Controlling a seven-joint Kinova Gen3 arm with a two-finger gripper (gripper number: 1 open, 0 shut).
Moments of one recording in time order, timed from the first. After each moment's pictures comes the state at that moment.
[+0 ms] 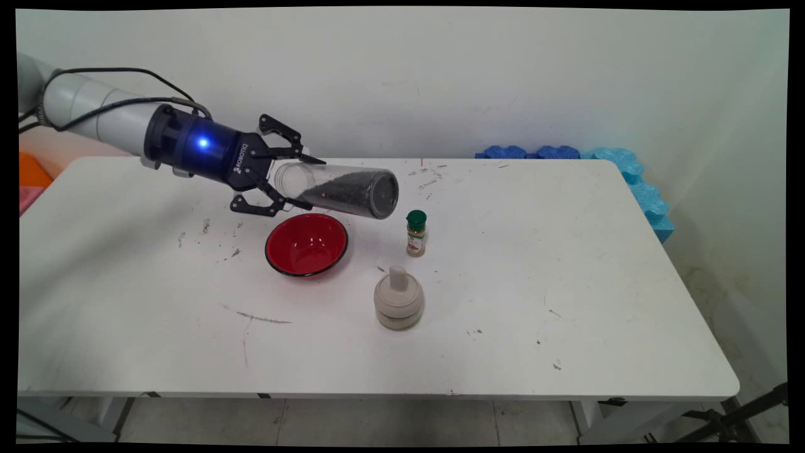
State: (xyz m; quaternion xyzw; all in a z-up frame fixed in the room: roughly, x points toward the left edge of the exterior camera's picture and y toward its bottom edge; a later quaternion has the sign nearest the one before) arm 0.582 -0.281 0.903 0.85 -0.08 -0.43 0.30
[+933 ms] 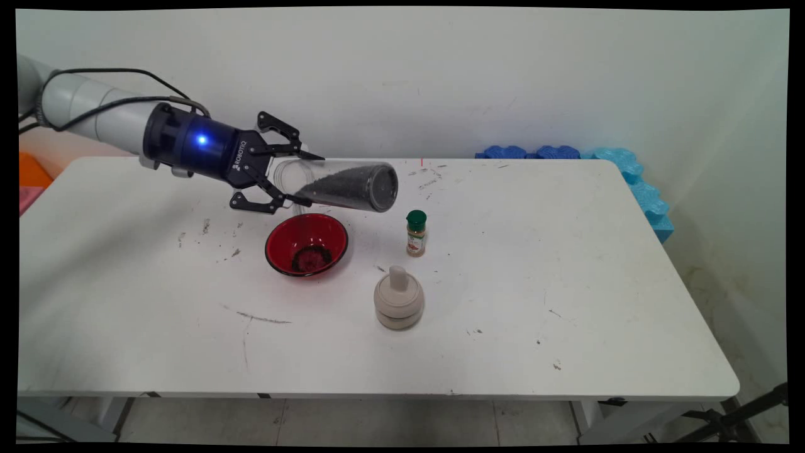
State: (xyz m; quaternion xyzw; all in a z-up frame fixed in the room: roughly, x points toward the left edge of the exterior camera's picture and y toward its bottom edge) arm 0.586 -0.281 0.902 0.85 -0.07 -0.44 0.30
